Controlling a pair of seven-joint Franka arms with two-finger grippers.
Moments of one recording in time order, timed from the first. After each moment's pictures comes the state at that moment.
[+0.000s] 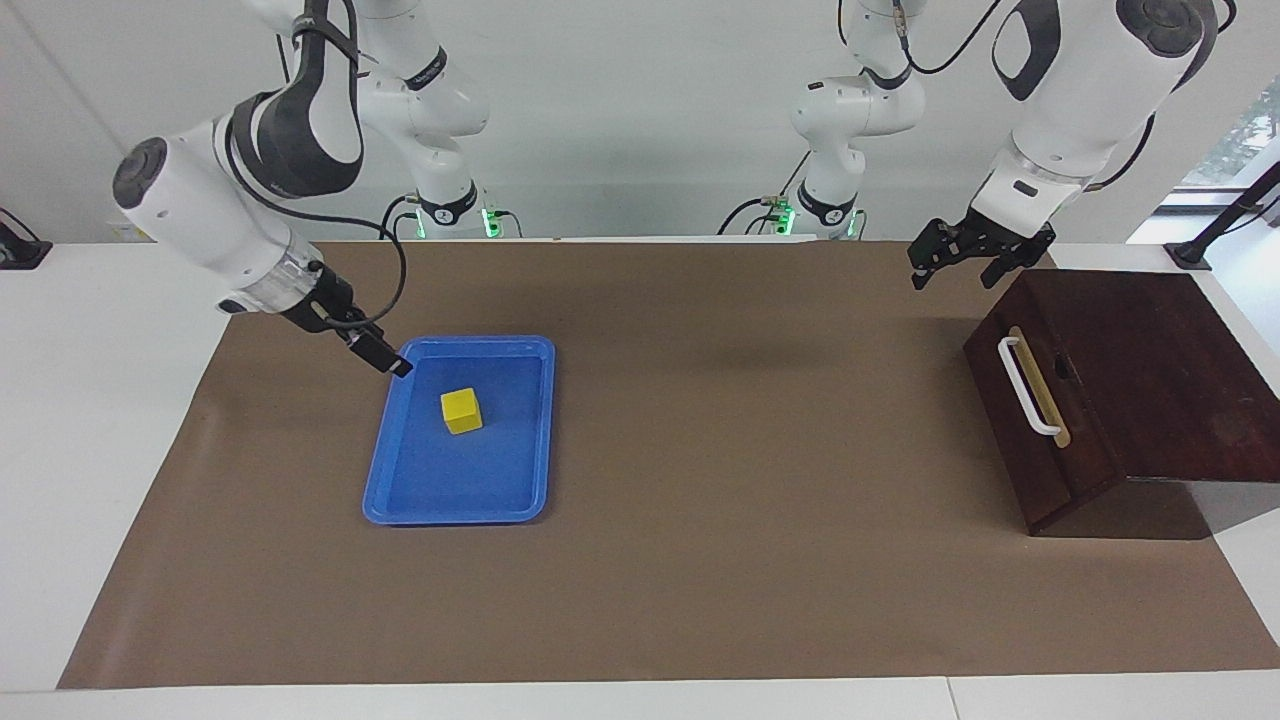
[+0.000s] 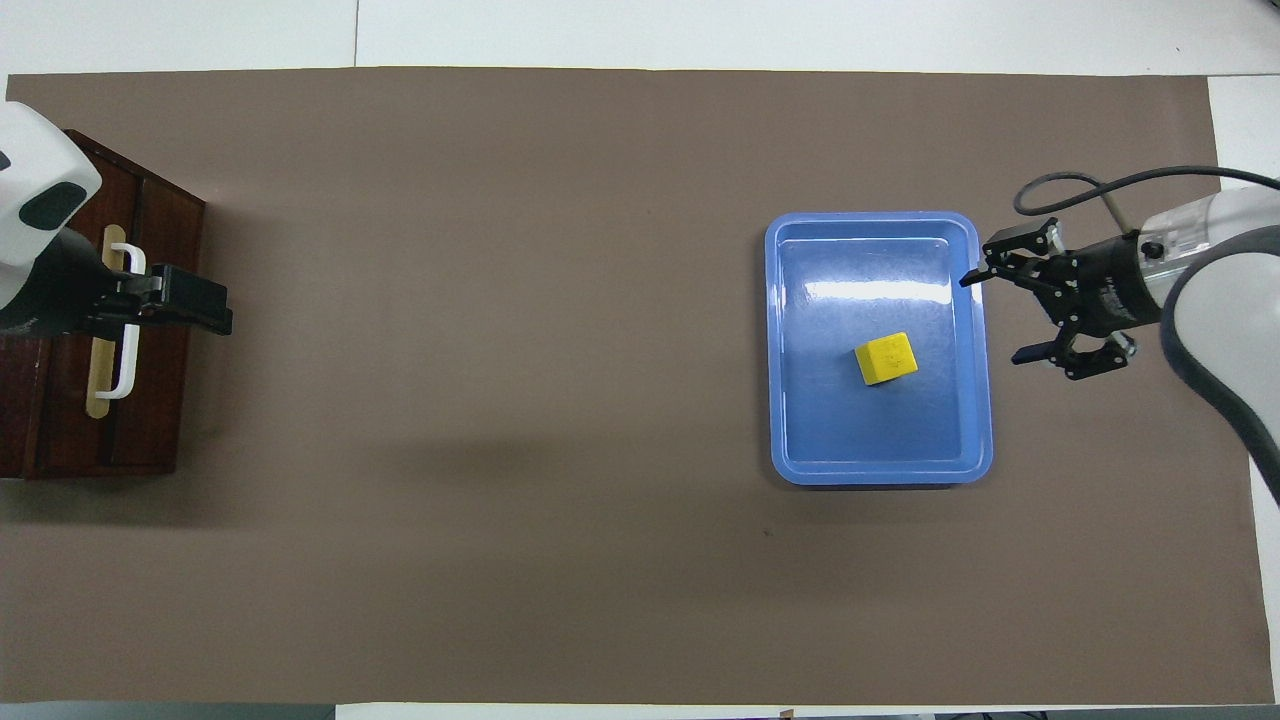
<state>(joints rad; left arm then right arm) 0.02 -0.01 -0.16 -1.64 -0.04 1.57 -0.09 -0.14 0.06 0.07 -1.76 0.26 1.74 0.52</state>
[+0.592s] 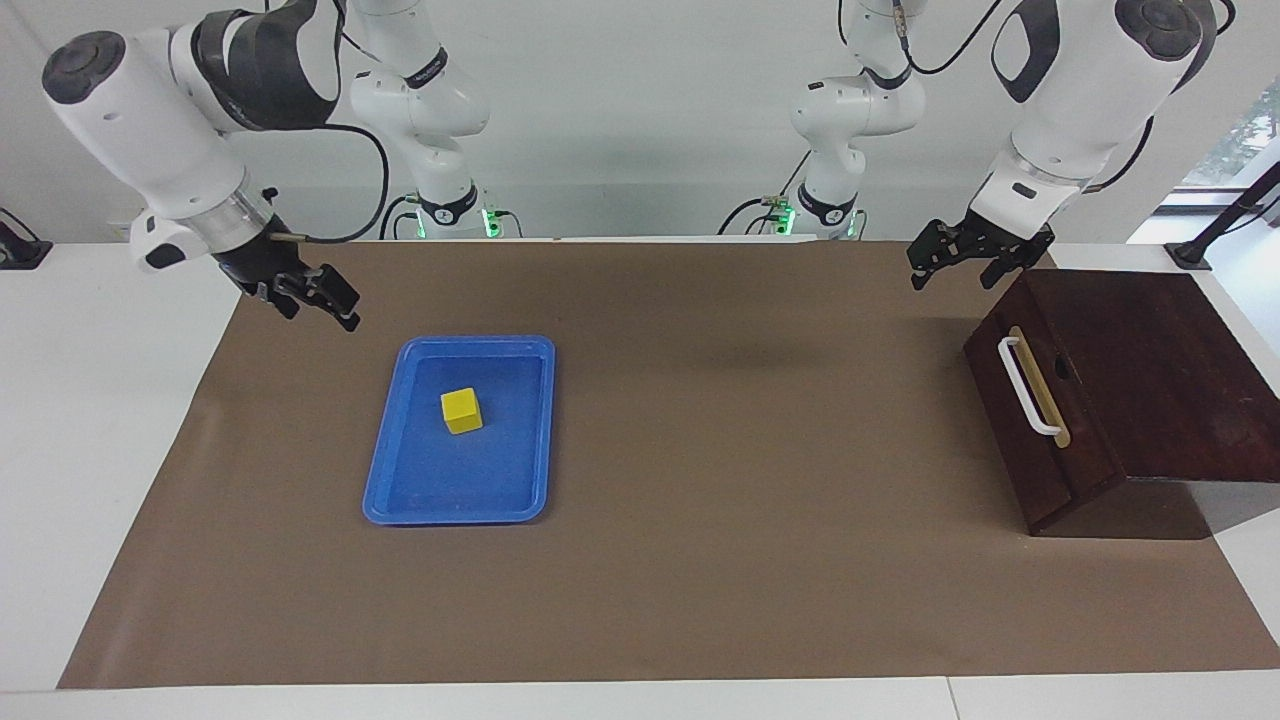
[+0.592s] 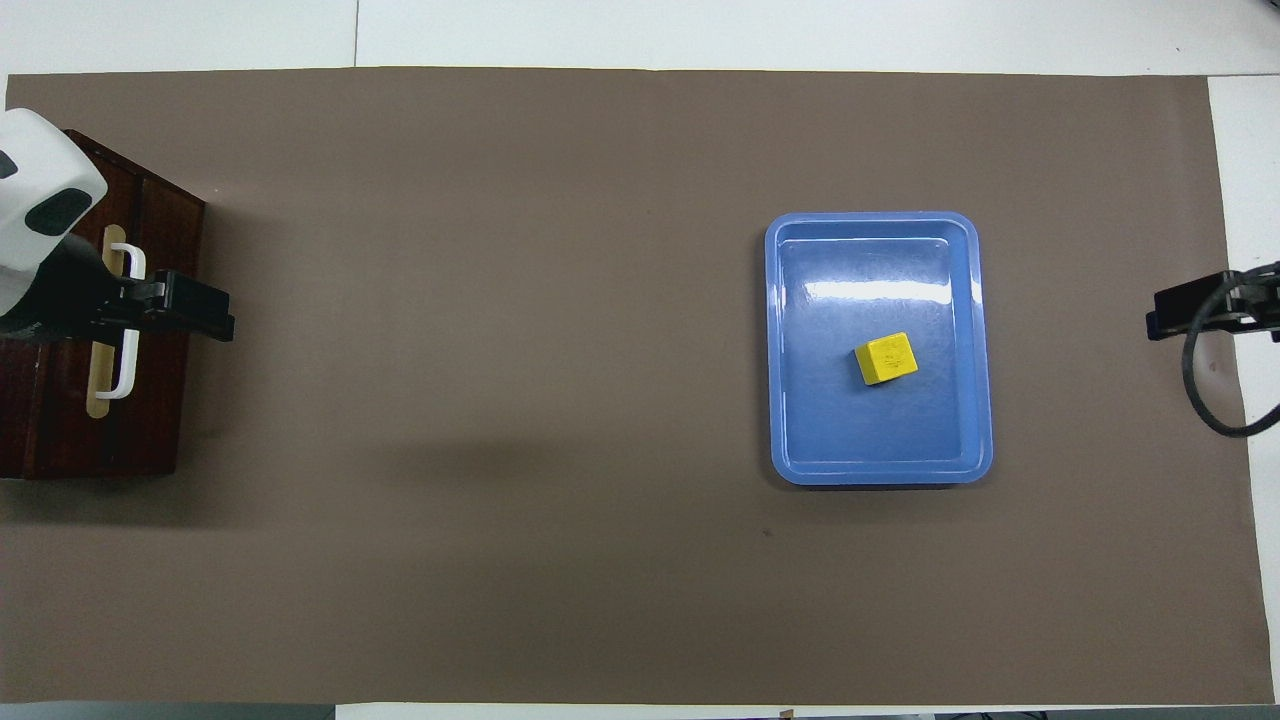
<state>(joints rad) 0.02 -0.01 -0.16 -1.64 -0.04 1.55 -0.08 -0.14 -0.06 0.10 -1.59 -0.06 1.48 -0.05</state>
